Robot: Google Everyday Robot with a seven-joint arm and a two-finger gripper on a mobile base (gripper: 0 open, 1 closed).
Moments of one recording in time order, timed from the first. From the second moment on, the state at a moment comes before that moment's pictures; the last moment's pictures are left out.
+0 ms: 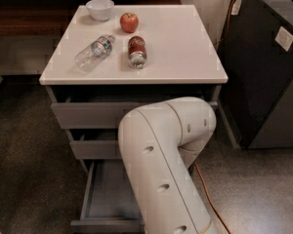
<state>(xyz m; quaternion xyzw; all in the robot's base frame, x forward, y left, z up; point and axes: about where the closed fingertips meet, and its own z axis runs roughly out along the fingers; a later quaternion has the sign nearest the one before) 0.463 -0.009 0.256 -0.75 0.64 0.08 0.14</state>
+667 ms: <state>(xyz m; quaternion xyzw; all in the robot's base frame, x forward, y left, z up) 0.445 0.008 0.213 -0.75 0.64 0.10 0.14</state>
